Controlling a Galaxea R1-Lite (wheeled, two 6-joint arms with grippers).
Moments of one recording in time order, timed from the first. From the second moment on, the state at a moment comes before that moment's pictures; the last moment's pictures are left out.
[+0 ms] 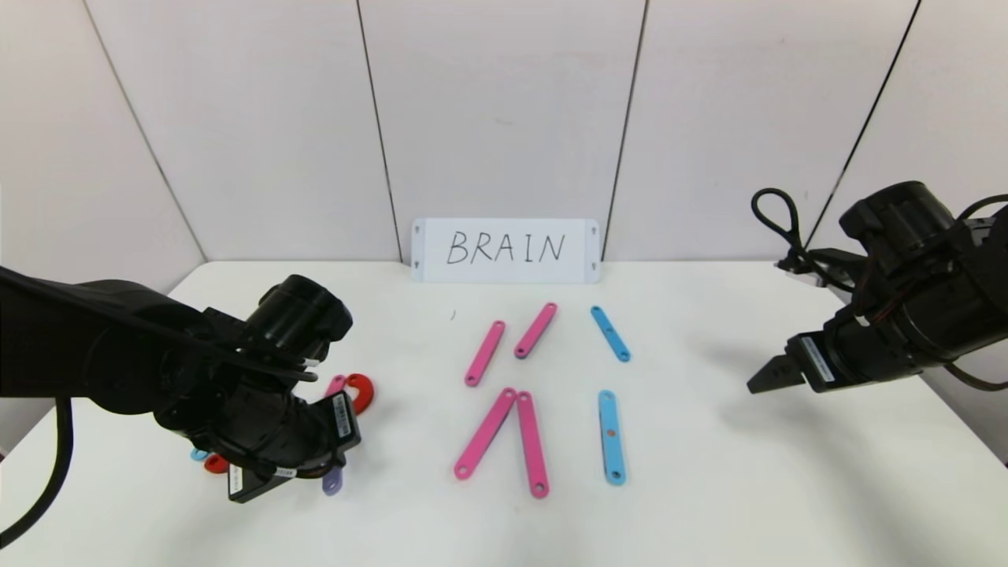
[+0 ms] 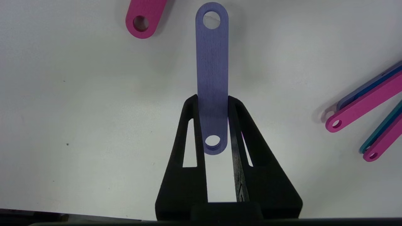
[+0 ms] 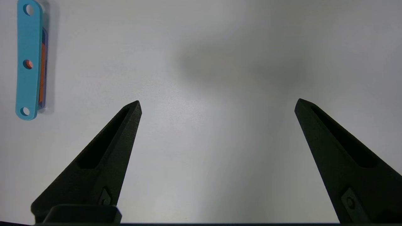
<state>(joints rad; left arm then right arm) -0.45 1.73 -0.98 0.42 0.05 -0.89 0.11 1.73 -1.21 0.58 0.05 -0.04</state>
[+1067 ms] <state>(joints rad) -0.44 1.83 -0.99 0.35 0.09 -0.91 0.10 1.72 -1.21 0.58 0.05 -0.04</state>
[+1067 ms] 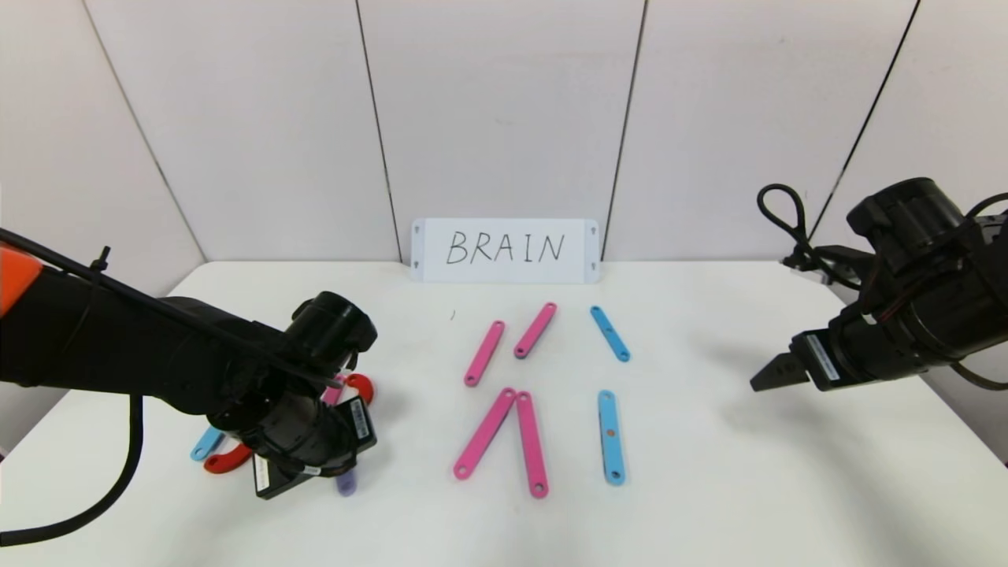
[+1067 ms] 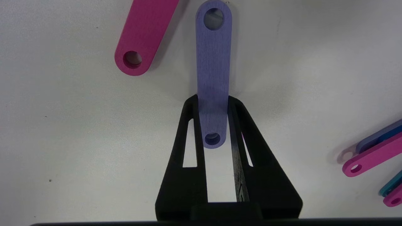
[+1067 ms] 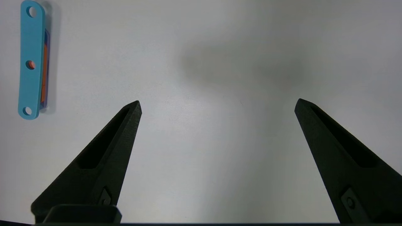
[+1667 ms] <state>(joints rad) -0.43 1.87 -1.00 0.32 0.10 -0.91 0.11 1.72 -1.21 0.58 0.05 -0.04</state>
